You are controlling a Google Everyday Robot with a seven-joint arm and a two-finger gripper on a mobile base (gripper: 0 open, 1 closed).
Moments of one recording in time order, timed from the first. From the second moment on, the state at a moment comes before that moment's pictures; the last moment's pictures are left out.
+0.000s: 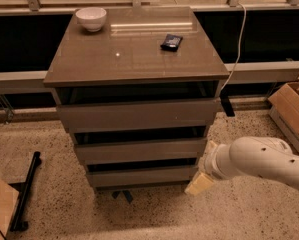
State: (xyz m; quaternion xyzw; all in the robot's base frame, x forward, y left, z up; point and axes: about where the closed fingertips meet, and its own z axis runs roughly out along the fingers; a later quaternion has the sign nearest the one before) arm 0.507 -0.184 0.599 -0.48 0.84 0.03 0.26
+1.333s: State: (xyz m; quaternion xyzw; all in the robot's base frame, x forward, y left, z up) arm 0.526 -0.203 0.528 -0.49 0.82 0.05 0.28
